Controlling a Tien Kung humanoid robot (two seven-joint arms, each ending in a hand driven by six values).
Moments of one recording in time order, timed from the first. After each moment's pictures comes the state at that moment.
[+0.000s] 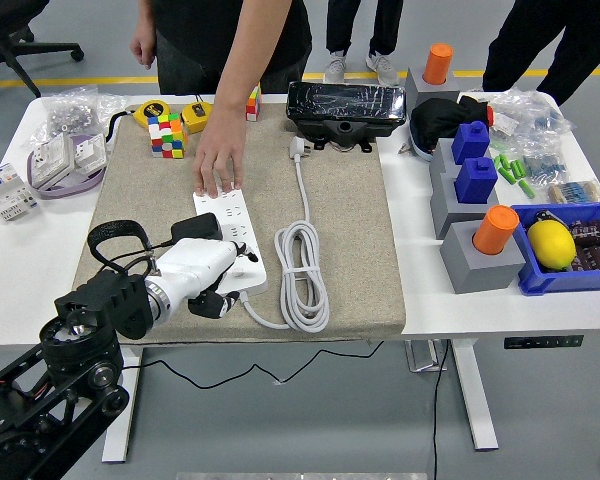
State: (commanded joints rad) left arm -0.21 0.21 -1.00 -1.72 2.22 -0.42 0.45; right arm 0.20 -0.09 1.97 0.18 -1.20 -0.22 -0.22
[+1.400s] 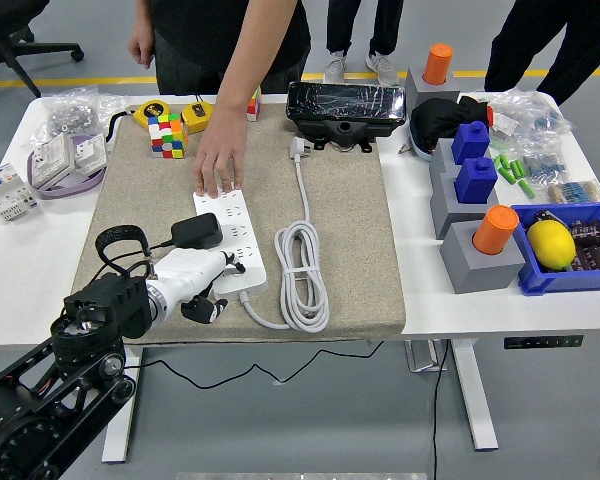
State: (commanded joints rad) left arm -0.23 0.20 -1.02 -1.59 2.25 -0.42 0.42; right arm 0.21 -0.10 1.97 0.18 -1.19 -0.22 -0.22
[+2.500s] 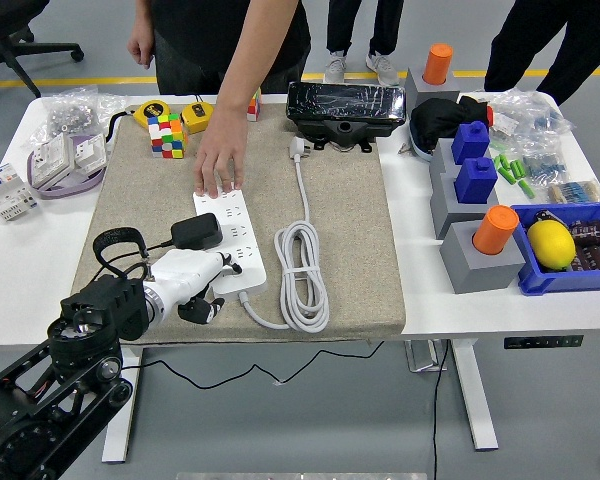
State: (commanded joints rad) left arm -0.21 0.21 -1.01 -1.60 2.26 -0.43 0.43; right arm 0.20 -0.09 1.97 0.18 -1.20 -0.22 -0.22
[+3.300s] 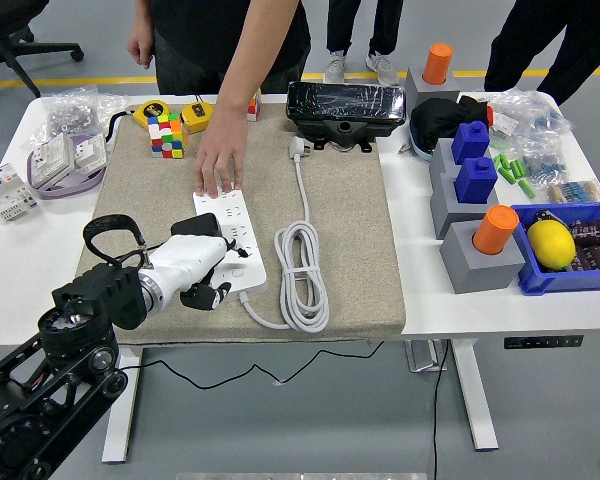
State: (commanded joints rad) left arm -0.23 0.21 -1.07 -1.66 2.21 -0.40 0.38; right arm 0.21 -0.09 1.98 0.18 -1.19 -0.22 -0.22
